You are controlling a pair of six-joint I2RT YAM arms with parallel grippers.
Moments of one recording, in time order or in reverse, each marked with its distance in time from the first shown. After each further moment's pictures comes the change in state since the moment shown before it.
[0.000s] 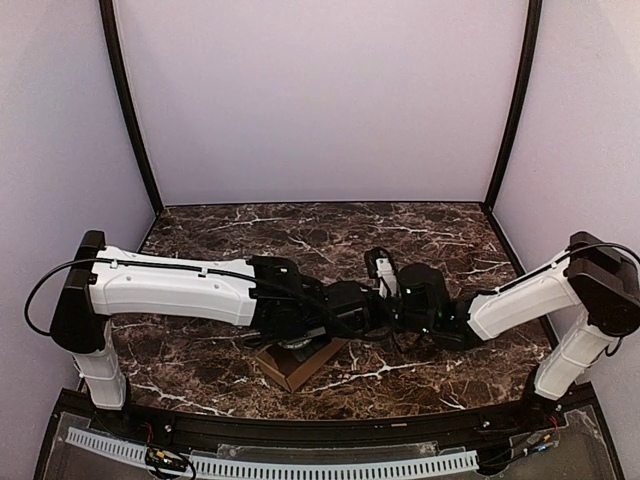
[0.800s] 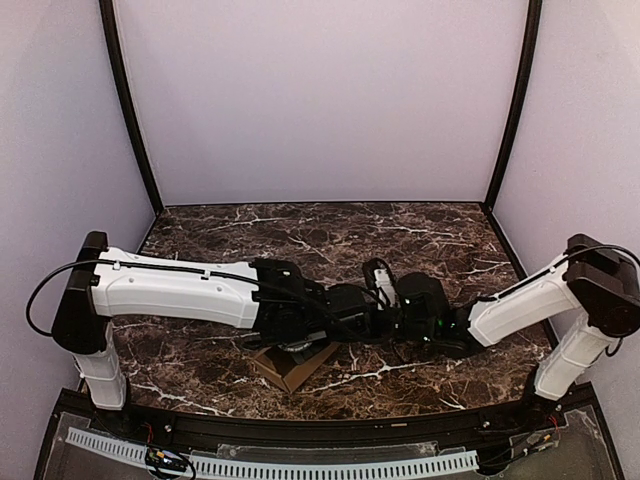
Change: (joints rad) left arm -0.005 0.008 0.002 -0.030 -0.005 -0.030; right arm 0.040 0.031 -0.018 0.005 -0.040 0.057
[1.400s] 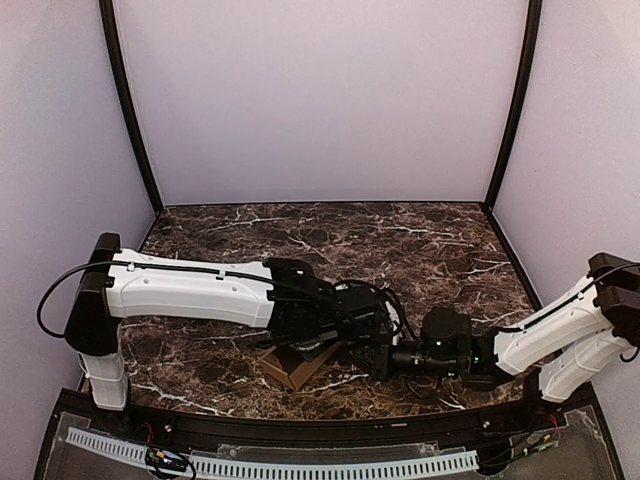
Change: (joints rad) left arm 0.000 0.063 0.072 -0.030 -0.024 -0.058; right arm 0.202 -0.192 -0.224 0.164 -0.004 0.109
